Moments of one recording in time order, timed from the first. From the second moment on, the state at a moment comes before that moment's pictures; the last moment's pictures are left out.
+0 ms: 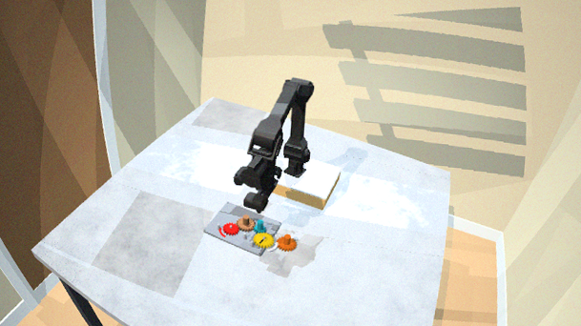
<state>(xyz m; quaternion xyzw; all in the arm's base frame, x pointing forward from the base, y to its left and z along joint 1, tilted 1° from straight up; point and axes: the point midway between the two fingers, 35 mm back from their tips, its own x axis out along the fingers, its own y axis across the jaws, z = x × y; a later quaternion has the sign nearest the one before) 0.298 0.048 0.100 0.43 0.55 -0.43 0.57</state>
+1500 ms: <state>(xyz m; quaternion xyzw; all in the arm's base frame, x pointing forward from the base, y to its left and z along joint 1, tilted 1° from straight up) 0.296 0.047 0.115 0.43 0.55 -0.43 0.57</state>
